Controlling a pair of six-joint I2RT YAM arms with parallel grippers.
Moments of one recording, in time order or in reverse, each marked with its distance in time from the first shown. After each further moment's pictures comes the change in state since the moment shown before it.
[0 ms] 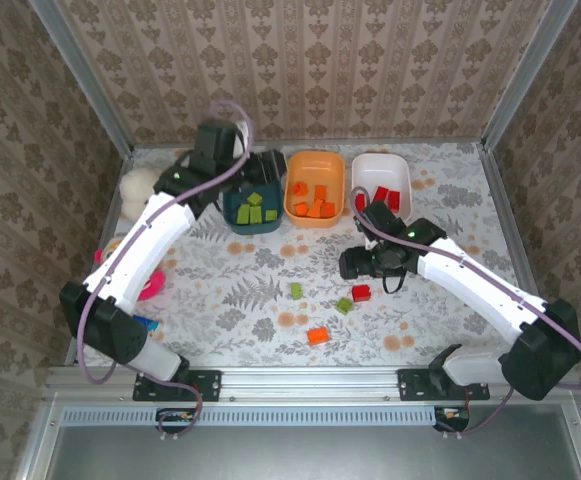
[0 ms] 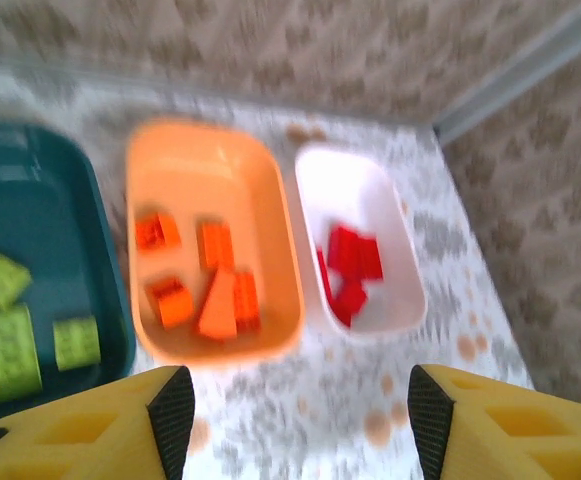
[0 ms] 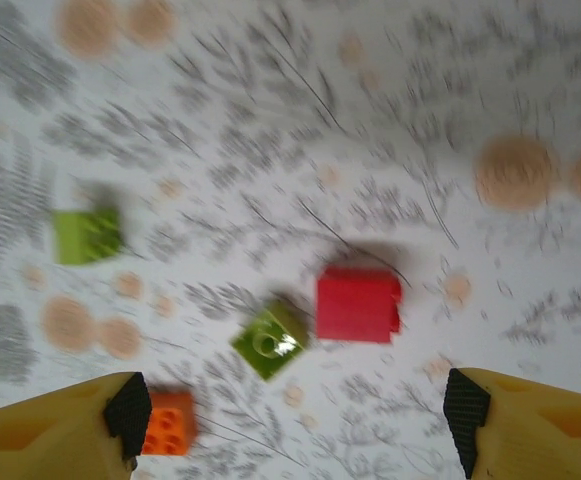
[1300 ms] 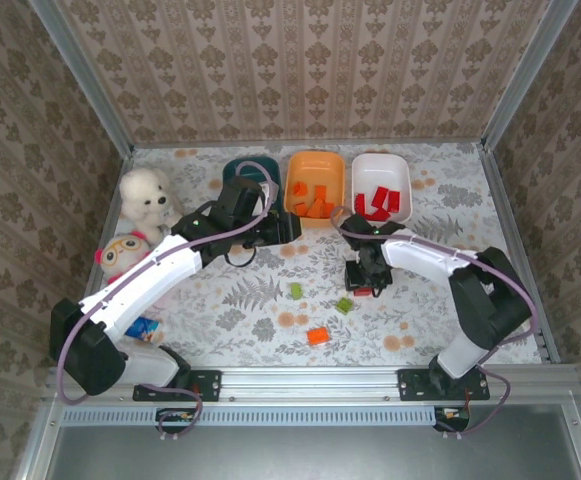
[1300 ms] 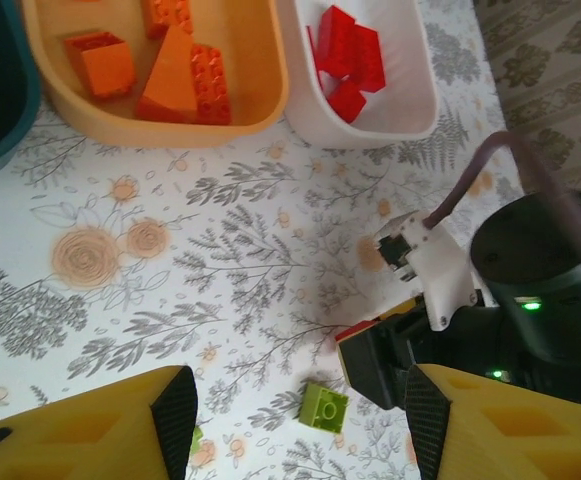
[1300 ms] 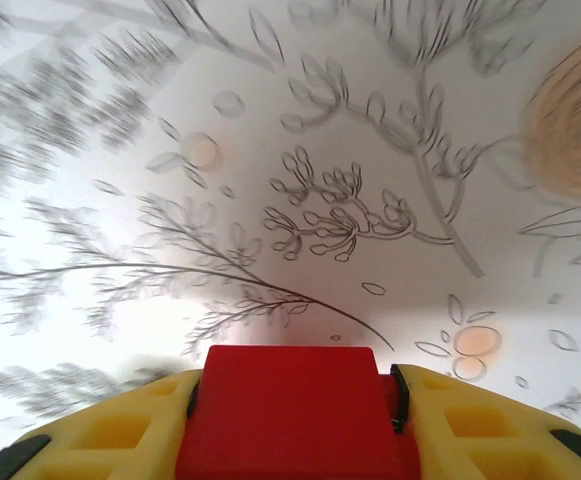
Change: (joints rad) left arm -0.173 -0.155 -0.348 0.067 0.021 -0.097; right arm -0.048 0.280 -0.045 0.124 -0.002 0.004
